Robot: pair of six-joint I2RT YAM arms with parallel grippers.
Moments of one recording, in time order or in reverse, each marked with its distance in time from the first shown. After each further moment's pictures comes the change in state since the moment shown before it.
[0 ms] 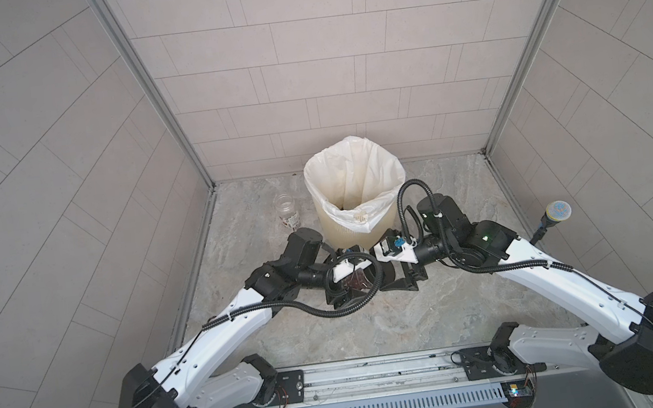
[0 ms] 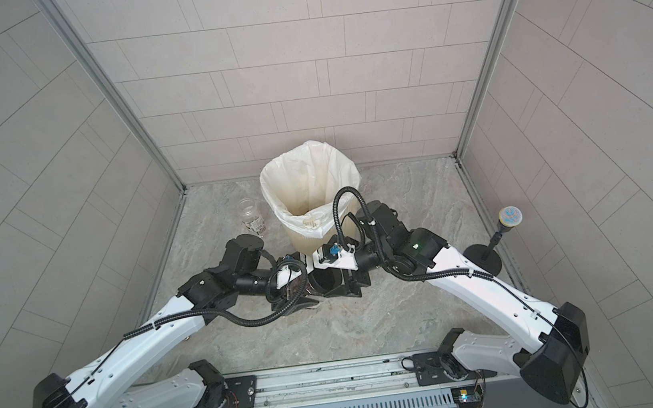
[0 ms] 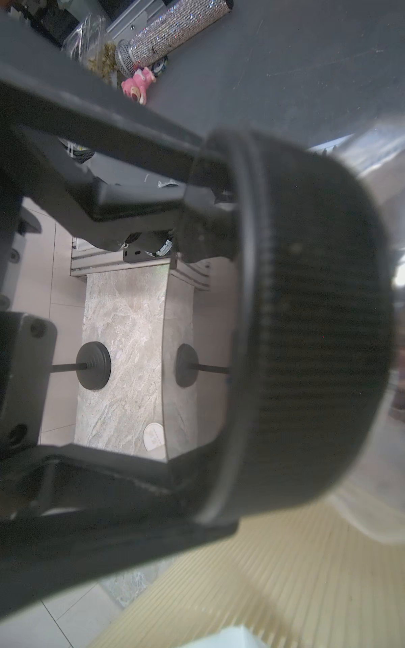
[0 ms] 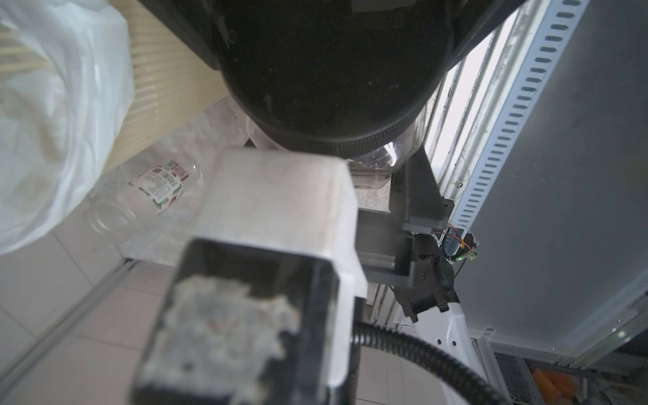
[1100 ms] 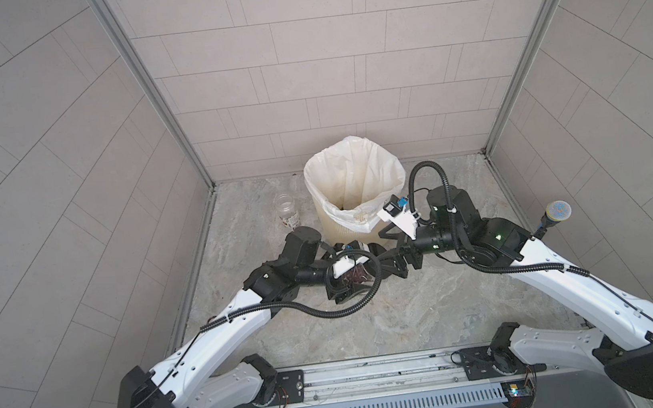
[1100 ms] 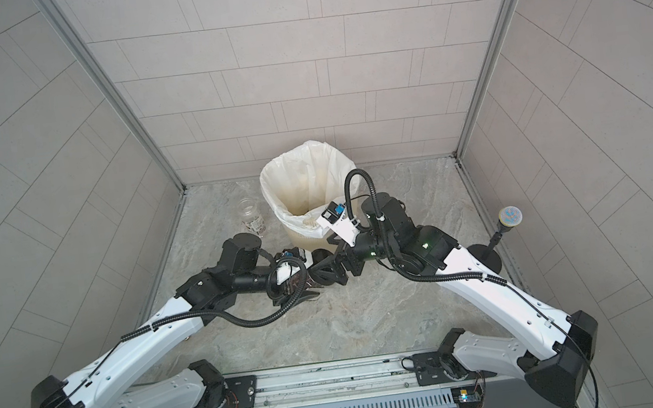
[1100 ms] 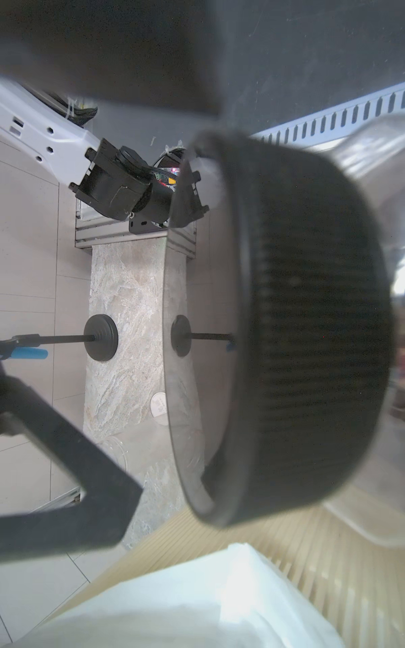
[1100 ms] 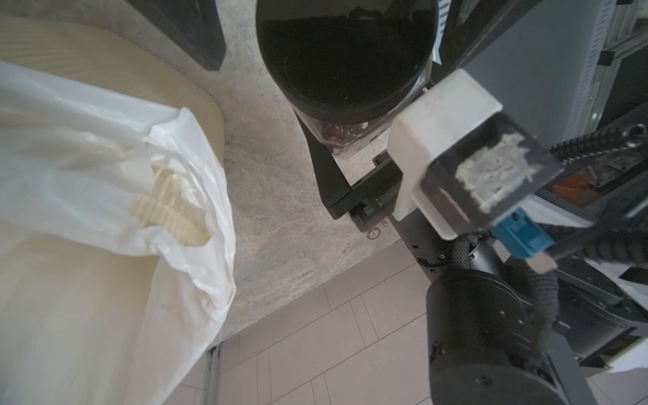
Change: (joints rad) left arm -0.006 -0.012 0.002 0.054 -0.102 -0.013; right arm 0.003 -0.028 0.070 0.039 0.187 0.802
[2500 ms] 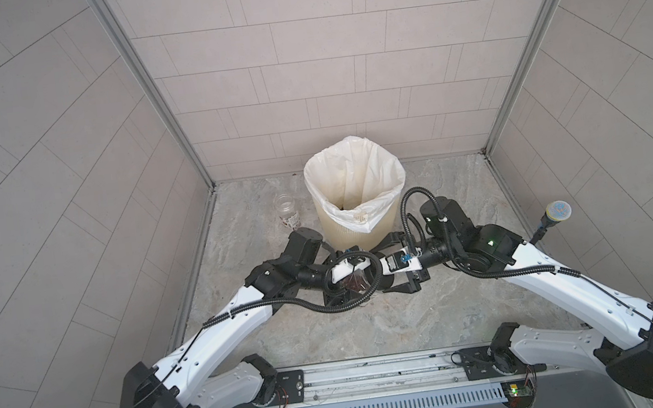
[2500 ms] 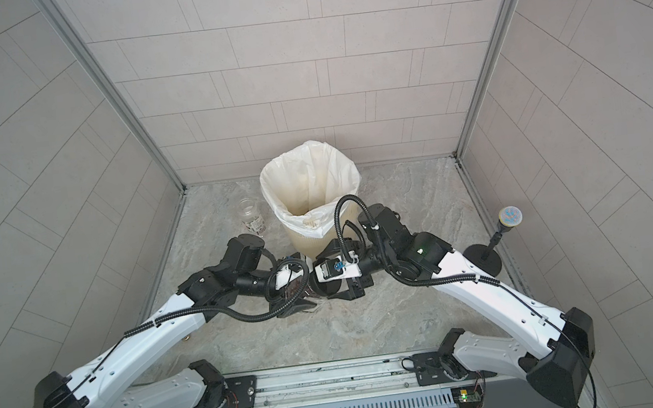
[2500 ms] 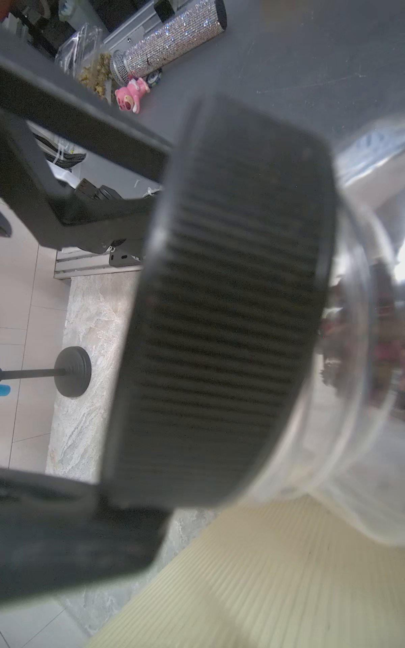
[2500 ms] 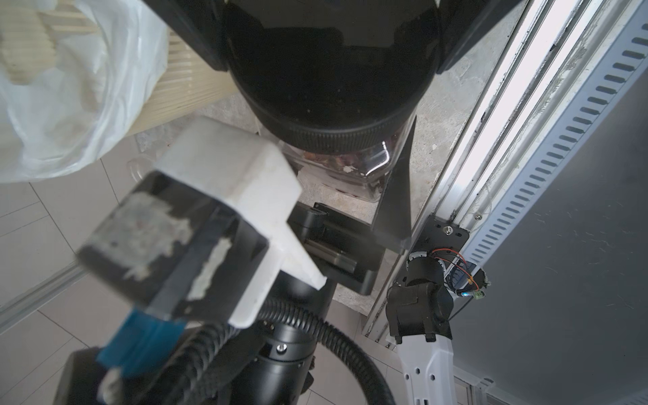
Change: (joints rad) left arm 0.011 0.024 0.011 -0.124 0.099 0.017; right arm 0.021 -0.010 -0.090 -0.024 -0.140 -0.946
